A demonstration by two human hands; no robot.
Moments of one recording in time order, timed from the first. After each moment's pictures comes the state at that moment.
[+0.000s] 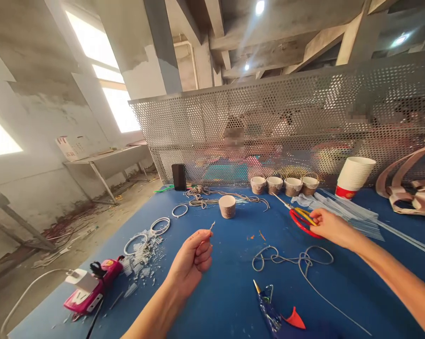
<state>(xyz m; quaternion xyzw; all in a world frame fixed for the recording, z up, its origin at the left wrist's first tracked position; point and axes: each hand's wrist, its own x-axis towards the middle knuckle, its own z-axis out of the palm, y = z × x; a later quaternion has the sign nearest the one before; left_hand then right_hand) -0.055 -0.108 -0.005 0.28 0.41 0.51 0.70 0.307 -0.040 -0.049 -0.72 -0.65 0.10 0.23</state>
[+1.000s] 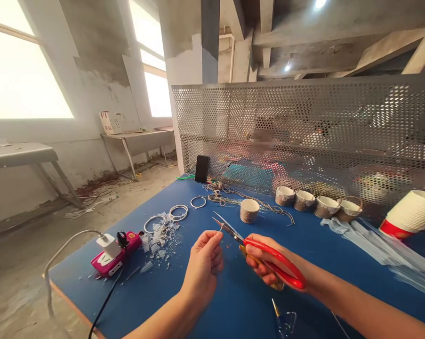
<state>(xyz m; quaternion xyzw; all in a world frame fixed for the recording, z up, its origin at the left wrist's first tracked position) -0.047 -0.126 -0.022 0.21 0.41 0.65 0.60 0.120 -0.081 0.005 -0.36 -0.53 0.75 0.16</state>
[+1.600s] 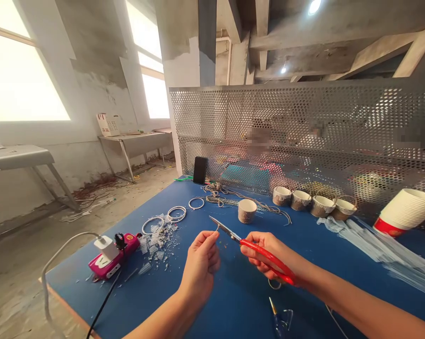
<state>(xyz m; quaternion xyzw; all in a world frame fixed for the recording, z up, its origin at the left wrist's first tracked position) -0.051 -0.122 -0.026 0.20 0.41 0.66 0.60 0.114 -0.077 0.005 -0.43 -0.56 0.68 0.18</state>
